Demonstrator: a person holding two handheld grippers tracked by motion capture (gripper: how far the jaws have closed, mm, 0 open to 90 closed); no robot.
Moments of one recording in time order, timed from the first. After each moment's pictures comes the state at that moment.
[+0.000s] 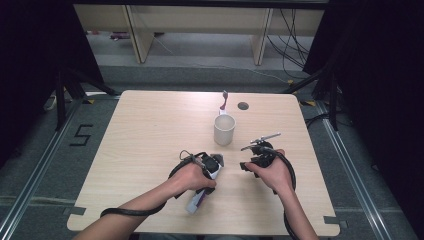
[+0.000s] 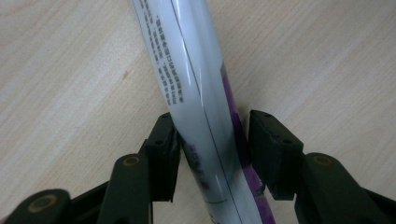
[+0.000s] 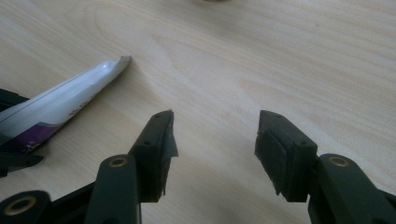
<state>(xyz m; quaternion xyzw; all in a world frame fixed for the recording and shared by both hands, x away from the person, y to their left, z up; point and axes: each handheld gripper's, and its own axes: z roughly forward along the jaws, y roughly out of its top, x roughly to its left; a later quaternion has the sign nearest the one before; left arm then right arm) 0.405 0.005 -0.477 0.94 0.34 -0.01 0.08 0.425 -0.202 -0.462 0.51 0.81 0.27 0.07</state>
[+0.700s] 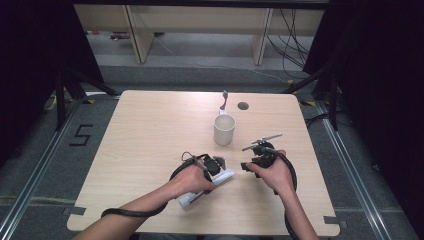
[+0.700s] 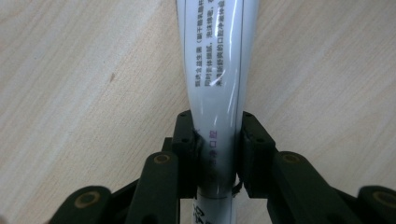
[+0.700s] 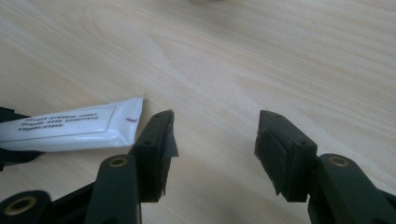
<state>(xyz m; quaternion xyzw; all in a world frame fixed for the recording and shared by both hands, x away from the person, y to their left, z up) 0.399 0.003 -0.476 0.95 0.30 0.00 0.08 0.425 -0.206 -0.464 0.51 0.81 0.28 0.07</state>
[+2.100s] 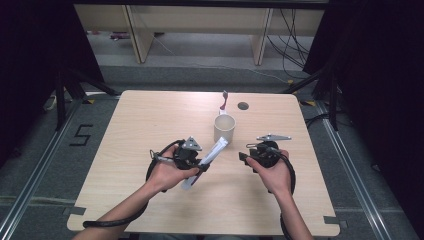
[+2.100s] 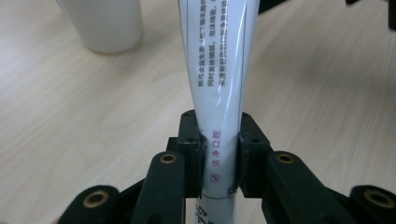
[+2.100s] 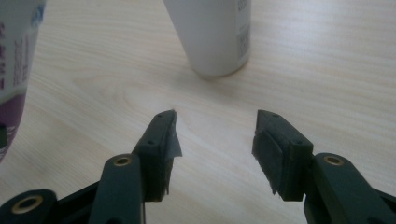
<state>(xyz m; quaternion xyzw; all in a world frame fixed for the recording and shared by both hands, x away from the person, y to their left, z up) 0.399 0.076 -0.434 0.86 0.30 0.08 0.40 0.413 -0.205 -0.451 0.51 0.75 0.40 0.12</state>
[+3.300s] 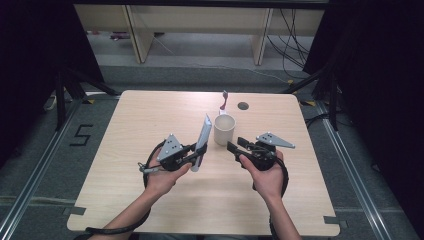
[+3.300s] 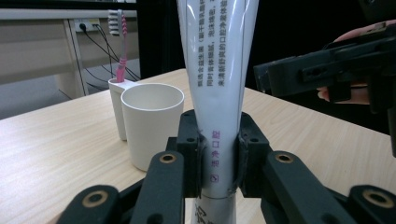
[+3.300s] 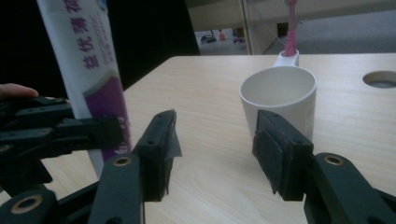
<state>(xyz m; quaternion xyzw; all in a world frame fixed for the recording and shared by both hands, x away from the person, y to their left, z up) 0.392 0.096 -0.449 0.71 0.28 0.19 0.62 0.390 -0.178 -0.424 0.44 0.68 0.56 0.14</state>
